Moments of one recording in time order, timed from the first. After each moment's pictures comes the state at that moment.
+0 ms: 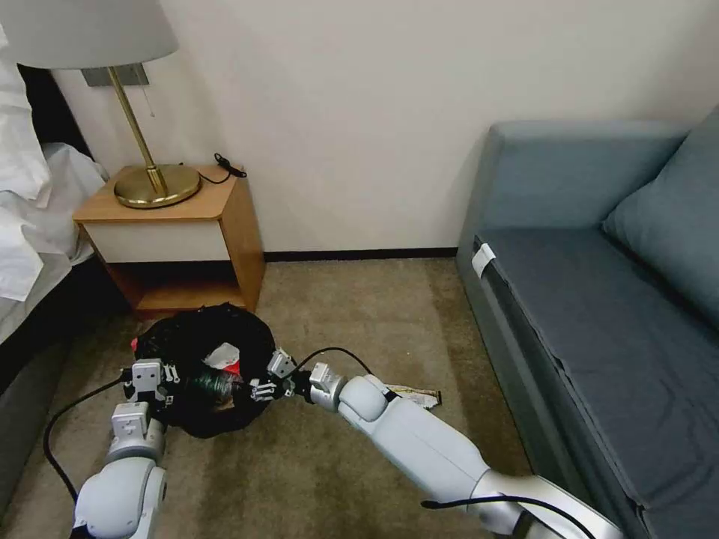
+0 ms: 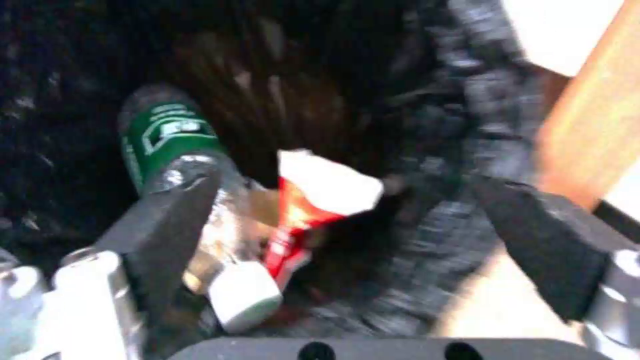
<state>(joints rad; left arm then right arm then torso) 1.45 -1.36 -0.78 -1.90 -0.05 0.19 -0.06 -0.59 1.45 -0.43 1.09 0.22 0.17 -0.38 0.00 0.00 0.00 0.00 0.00</state>
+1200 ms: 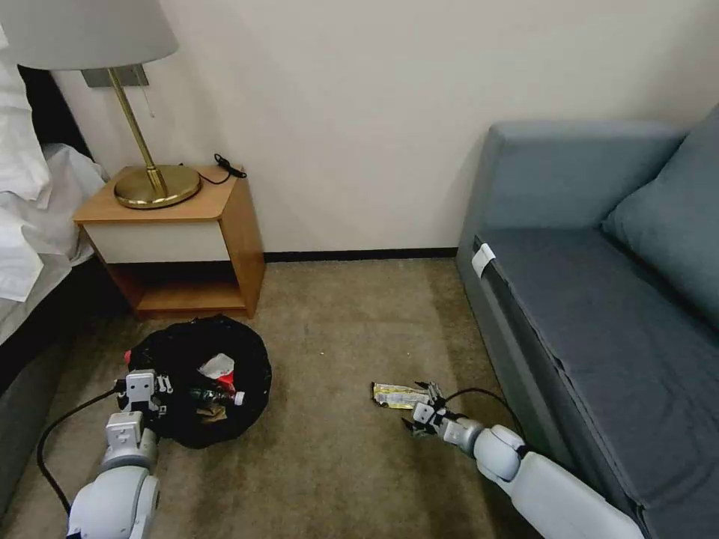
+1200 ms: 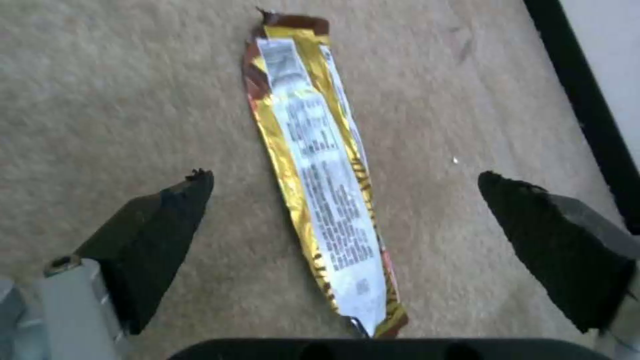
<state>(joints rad) 1.45 -1.34 -0.79 -1.85 -0.07 0.16 -0.07 -0.90 1.06 -0.18 1.12 -0.32 0.10 -0.13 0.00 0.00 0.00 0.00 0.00</state>
